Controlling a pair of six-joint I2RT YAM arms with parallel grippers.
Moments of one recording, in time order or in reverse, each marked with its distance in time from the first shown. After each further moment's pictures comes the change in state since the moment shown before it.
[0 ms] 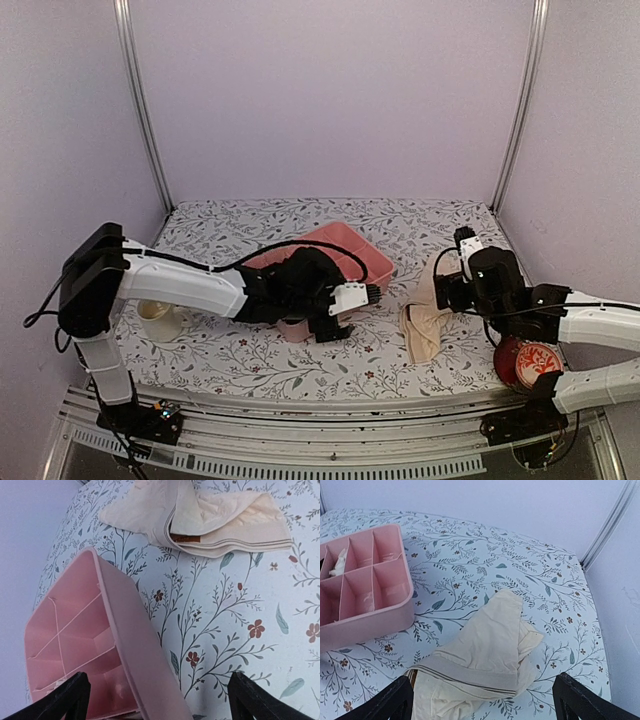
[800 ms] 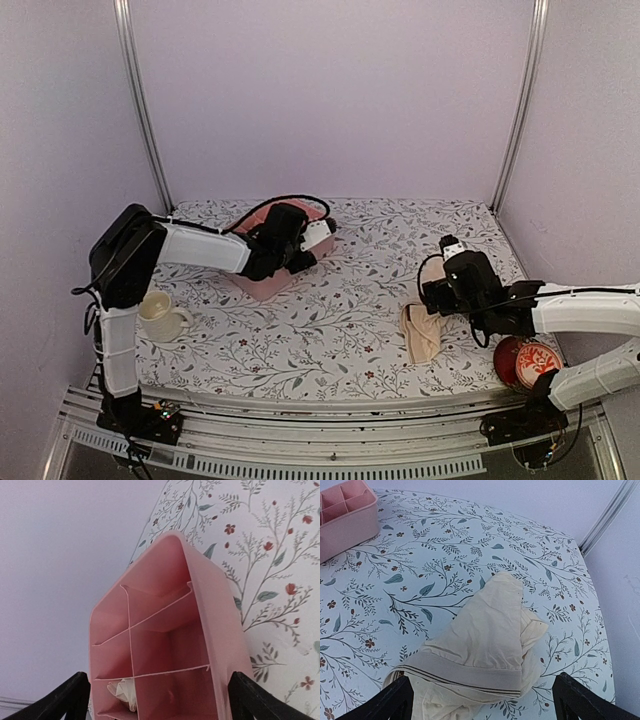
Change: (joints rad) left arm 0.293 0.262 0.213 0.188 -0.375 0.191; right arm -0.032 0.169 0.008 0.067 0.026 0.031
